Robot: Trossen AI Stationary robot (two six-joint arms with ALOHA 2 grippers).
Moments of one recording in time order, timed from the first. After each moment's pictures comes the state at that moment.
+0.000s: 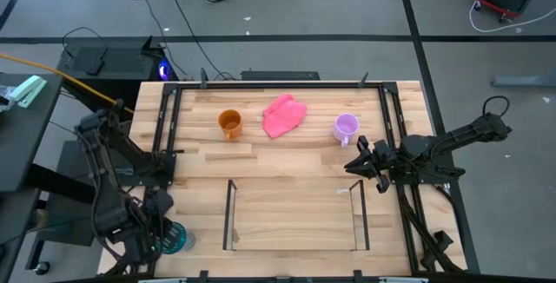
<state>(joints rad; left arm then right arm) -1.13 1.41 1.29 -1.39 -0.07 -2.14 0.28 0.36 0.09 0.29 0.06 0.27</state>
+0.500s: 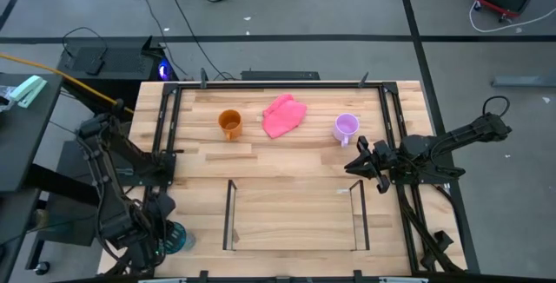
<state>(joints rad) -1.13 1.47 1.29 -1.39 -0.07 -2.14 0.28 0.36 0.09 0.29 0.05 0.27</state>
